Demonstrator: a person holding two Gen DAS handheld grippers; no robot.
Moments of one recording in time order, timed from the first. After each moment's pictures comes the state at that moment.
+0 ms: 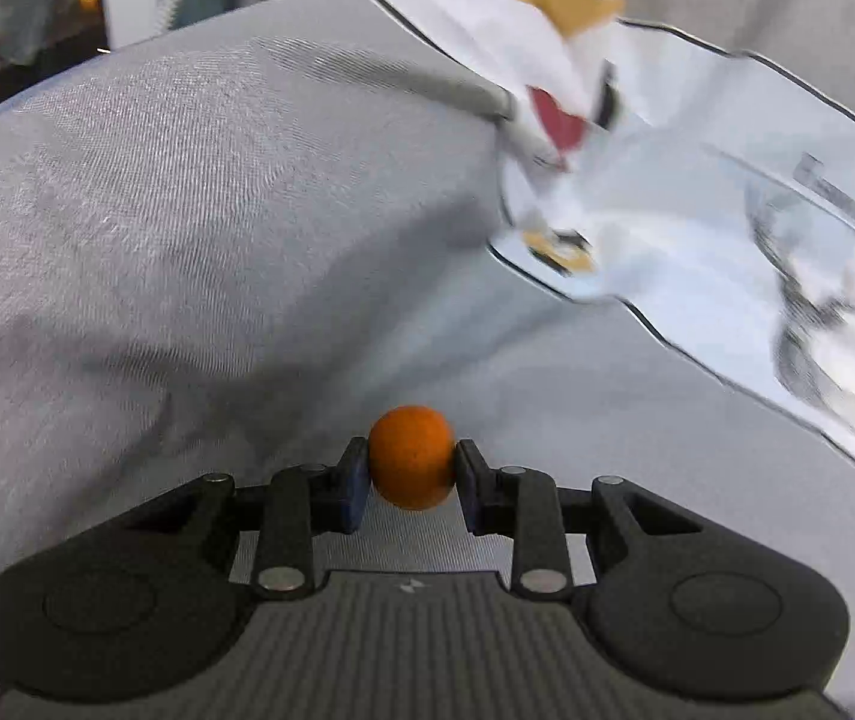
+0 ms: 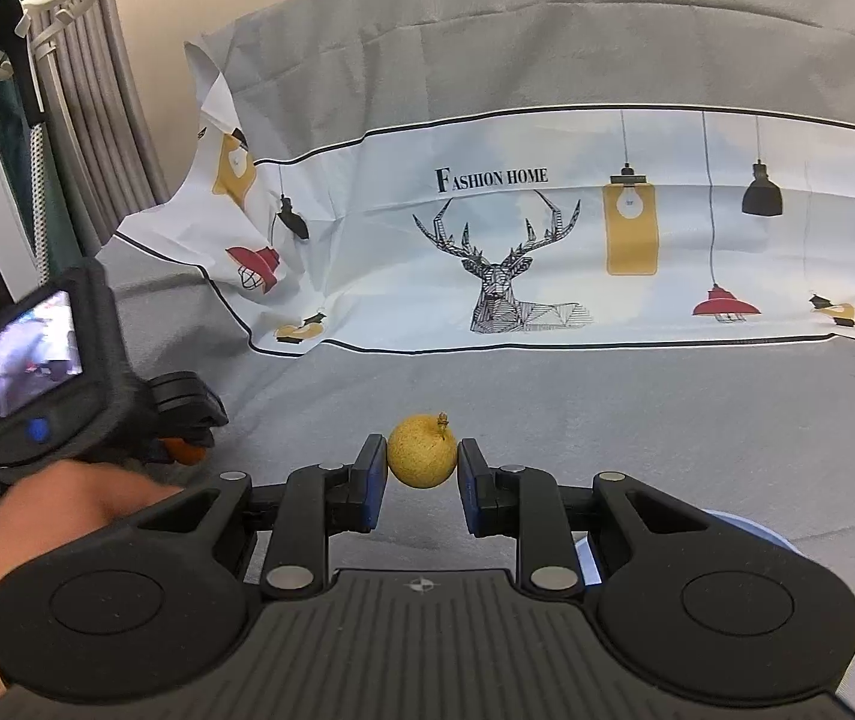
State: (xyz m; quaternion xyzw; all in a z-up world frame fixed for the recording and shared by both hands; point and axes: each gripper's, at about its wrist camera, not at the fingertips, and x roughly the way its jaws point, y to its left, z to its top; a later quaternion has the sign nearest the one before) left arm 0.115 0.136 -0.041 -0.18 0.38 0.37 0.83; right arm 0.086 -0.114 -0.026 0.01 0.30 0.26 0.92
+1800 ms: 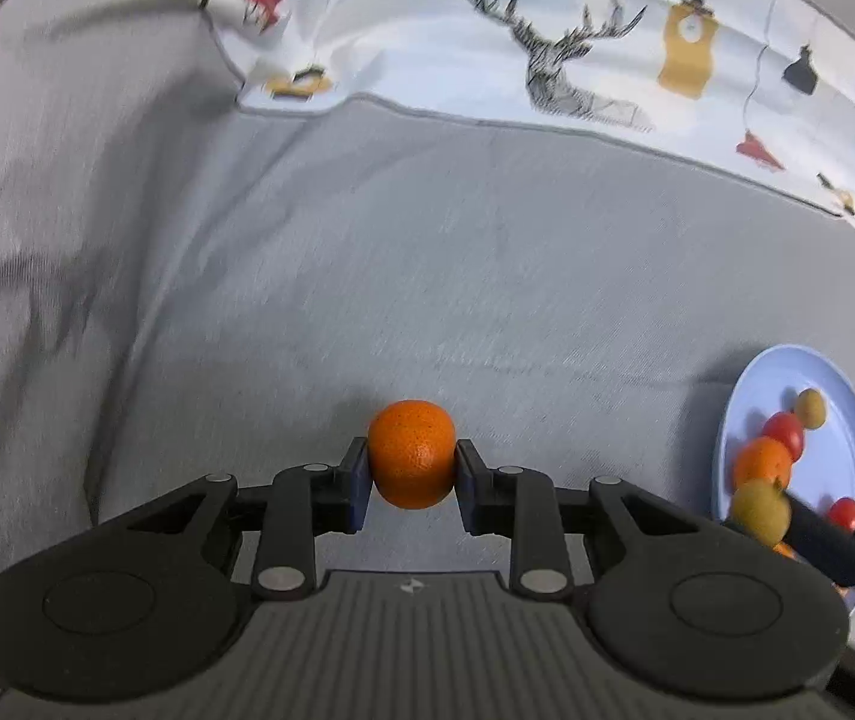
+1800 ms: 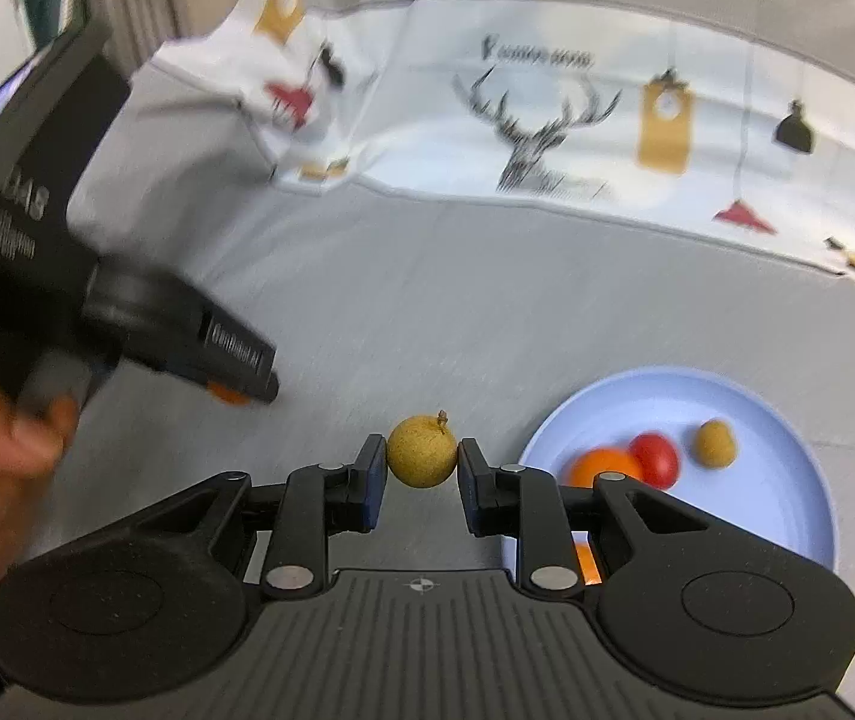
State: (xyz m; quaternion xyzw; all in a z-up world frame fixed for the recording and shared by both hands) left arm 0.083 0.067 -0.036 -0.08 0.52 0.13 0.84; right arm 0.045 -0.106 -0.048 -0.08 0.37 0.26 0.89
